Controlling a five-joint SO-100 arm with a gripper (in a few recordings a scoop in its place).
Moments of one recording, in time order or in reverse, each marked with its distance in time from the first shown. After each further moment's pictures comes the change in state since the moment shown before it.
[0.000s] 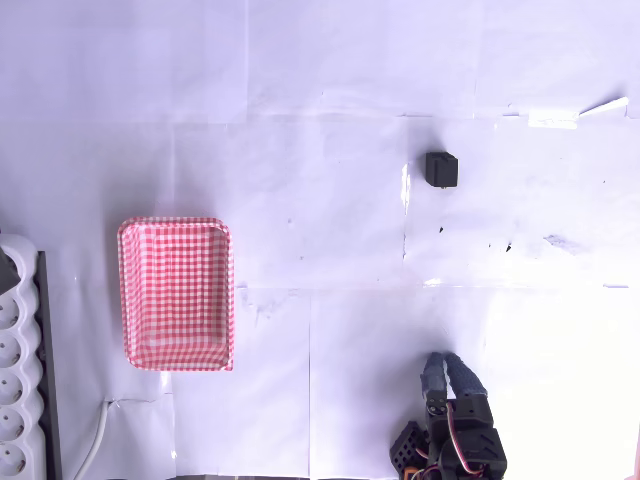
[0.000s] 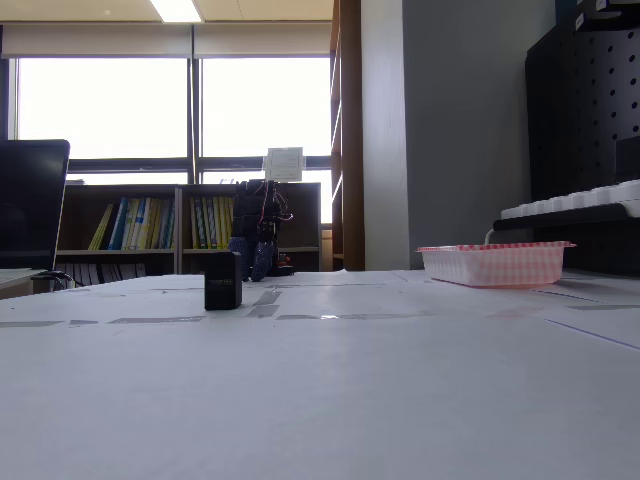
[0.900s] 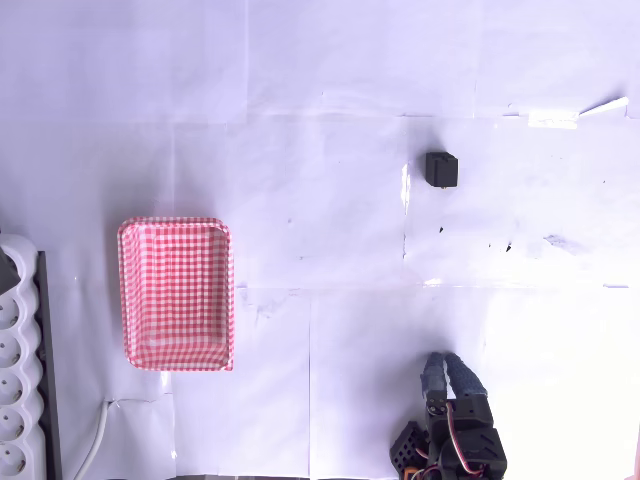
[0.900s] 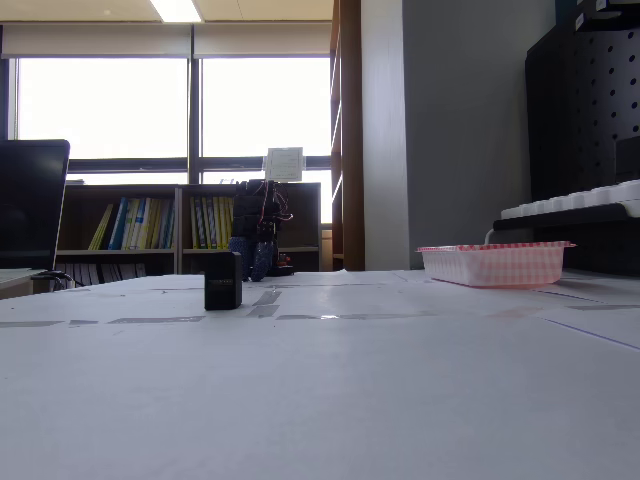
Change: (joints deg) arm 0.0 0.0 0.0 0.0 0.0
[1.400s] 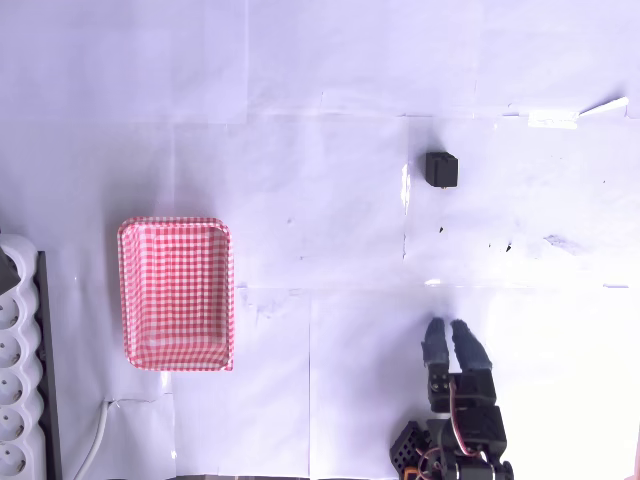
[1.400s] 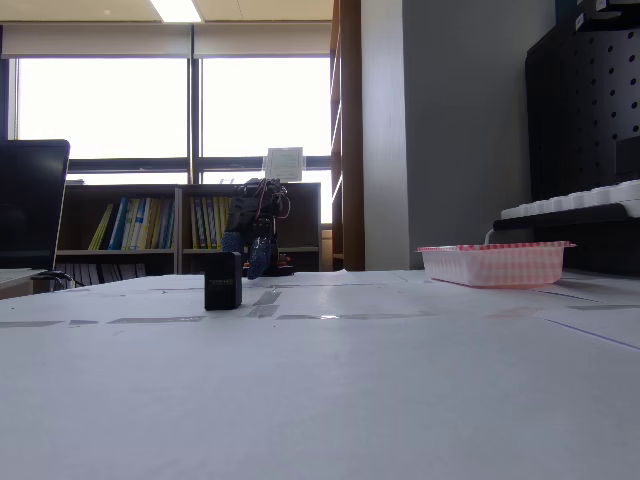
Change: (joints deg) arm -2.9 47.2 0.6 -66.5 -0.7
